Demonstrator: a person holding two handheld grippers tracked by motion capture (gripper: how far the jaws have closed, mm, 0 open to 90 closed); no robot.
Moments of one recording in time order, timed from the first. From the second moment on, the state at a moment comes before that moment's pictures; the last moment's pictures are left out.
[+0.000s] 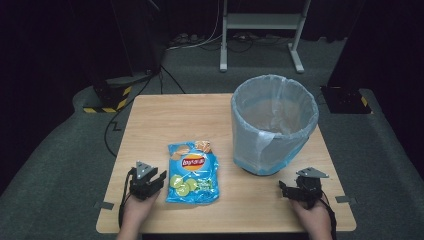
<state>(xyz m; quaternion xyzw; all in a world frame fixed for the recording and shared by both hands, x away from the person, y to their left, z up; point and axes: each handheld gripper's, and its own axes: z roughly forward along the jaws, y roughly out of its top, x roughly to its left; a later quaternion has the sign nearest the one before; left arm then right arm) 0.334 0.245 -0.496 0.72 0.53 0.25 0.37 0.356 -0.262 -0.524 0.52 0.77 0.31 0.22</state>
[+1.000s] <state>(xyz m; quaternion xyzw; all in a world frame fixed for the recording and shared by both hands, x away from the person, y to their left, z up) 0.398 0.180 -0.487 0.74 0.48 0.25 0.40 0.356 -0.262 -0.524 0.52 0.76 0.31 0.22</state>
